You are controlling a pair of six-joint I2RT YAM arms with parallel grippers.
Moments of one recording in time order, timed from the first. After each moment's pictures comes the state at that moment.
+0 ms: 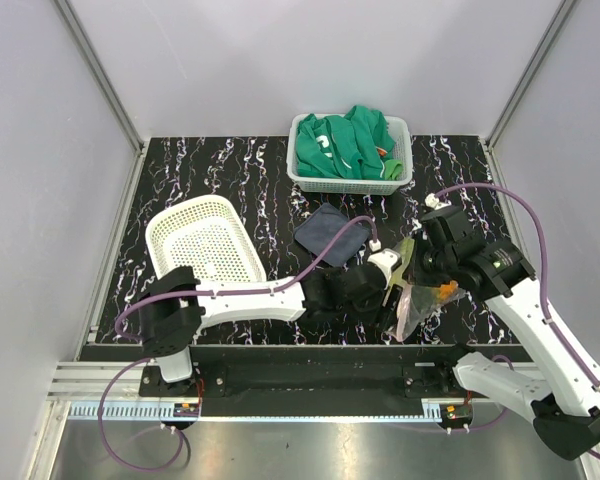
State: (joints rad) left arm -1.28 1.74 1.26 -0.23 -0.06 -0.64; right arm 0.54 0.96 1.18 -1.17 0.09 0.59
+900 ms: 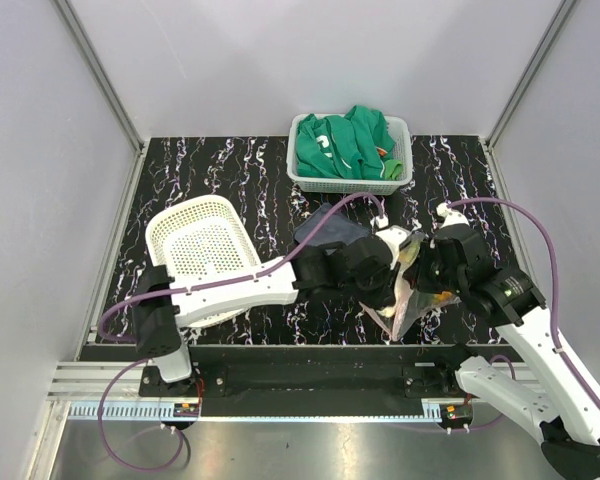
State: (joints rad) left arm -1.26 1.72 1.54 -0.52 -0.03 -0.60; right arm 0.54 0.79 1.02 -1.01 0.10 0.59
